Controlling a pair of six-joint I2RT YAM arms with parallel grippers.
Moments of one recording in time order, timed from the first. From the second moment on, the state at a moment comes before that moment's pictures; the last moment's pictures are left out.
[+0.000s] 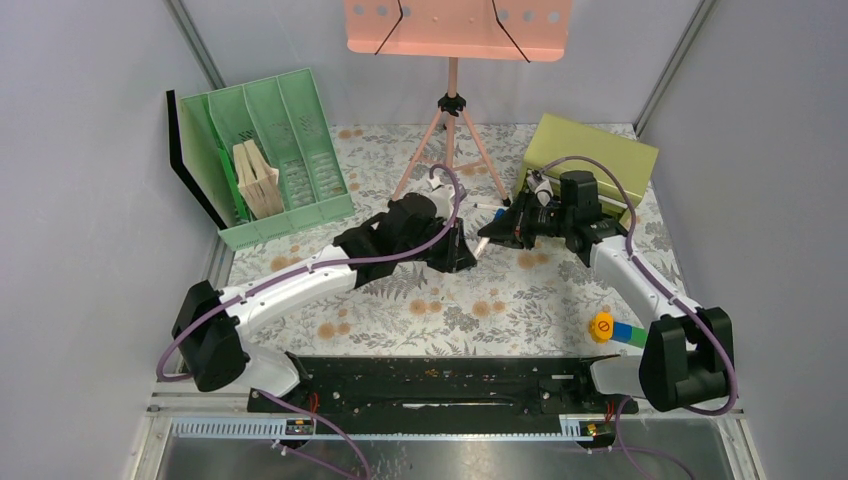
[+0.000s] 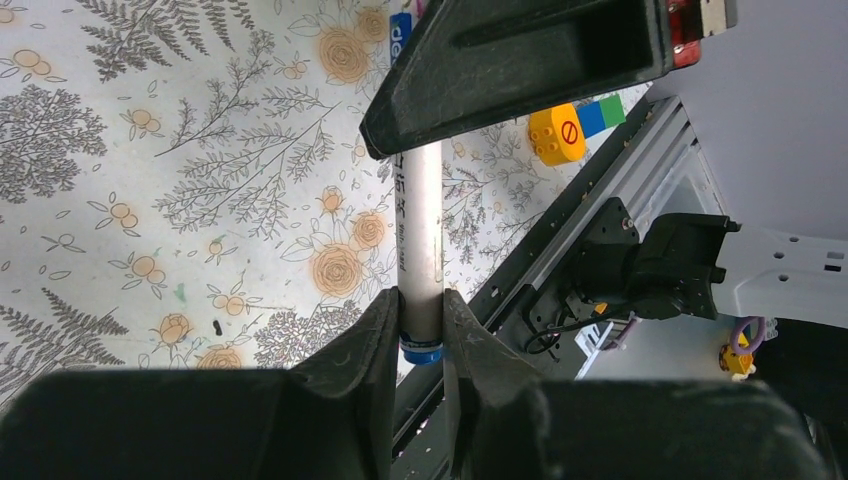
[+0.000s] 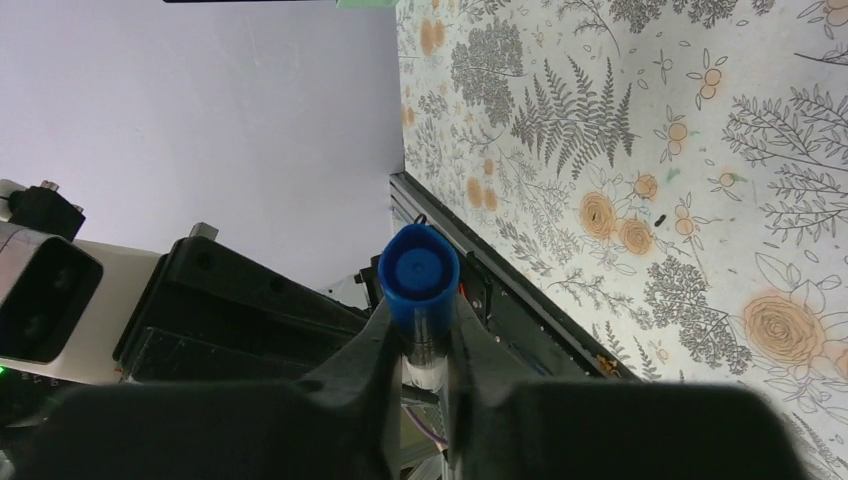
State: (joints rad) left arm -0.92 1.42 1.14 -0.27 0.20 -0.56; right arm 0.22 1.31 0.89 -0.21 -0.88 0.94
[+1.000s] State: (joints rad) left arm -0.92 1.26 1.14 -0.30 -0.02 -0.51; right arm 0.16 1.36 0.96 -0.28 -0.88 0.92
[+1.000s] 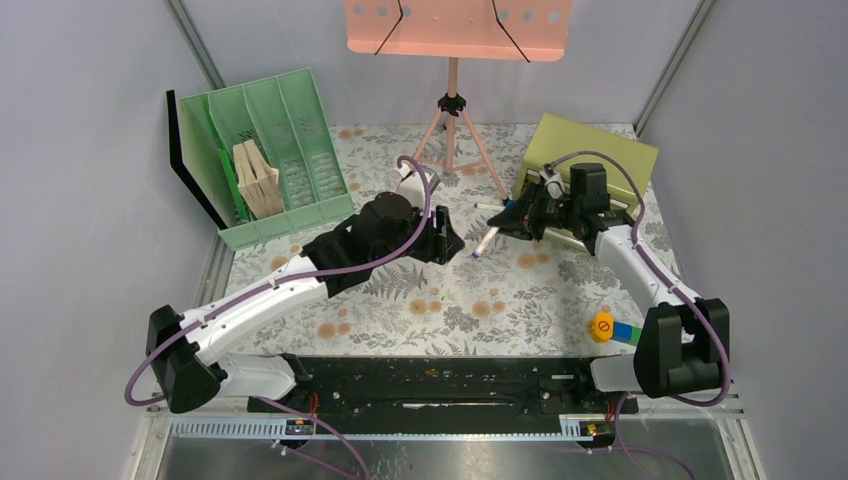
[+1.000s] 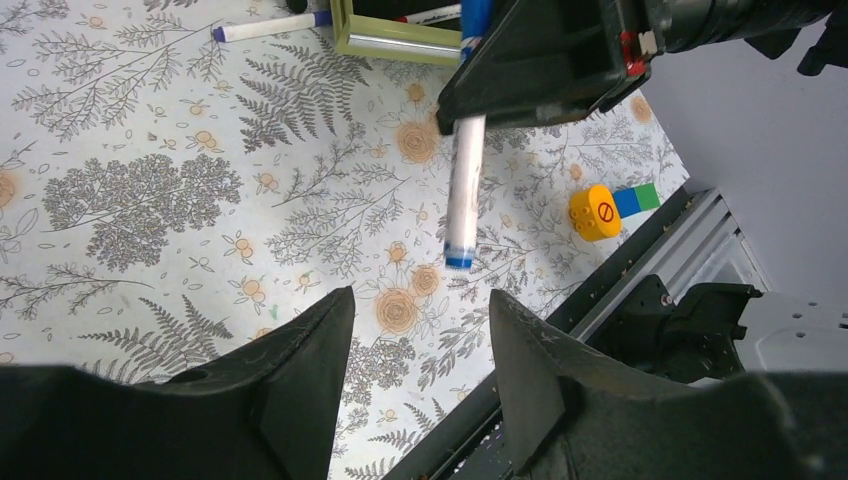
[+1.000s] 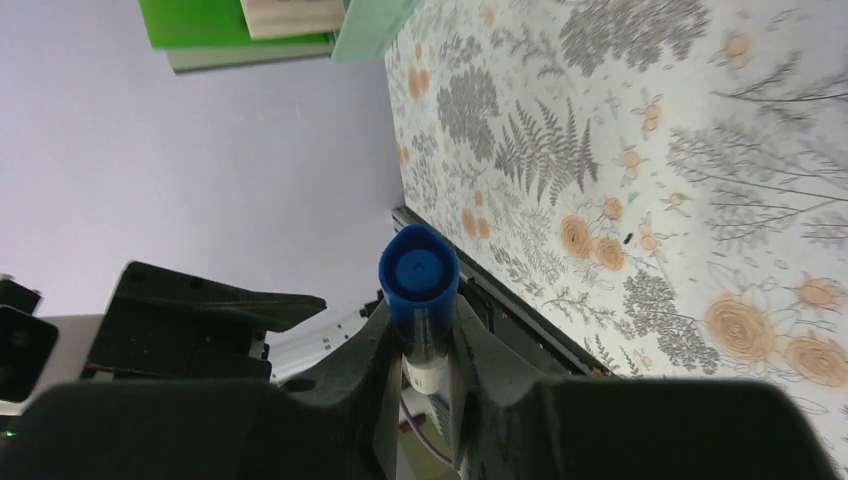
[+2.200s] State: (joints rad) left arm -0.92 1.27 1.12 -0.31 -0.06 -0.50; right arm -0.34 1.36 0.90 -0.40 -0.73 0.90
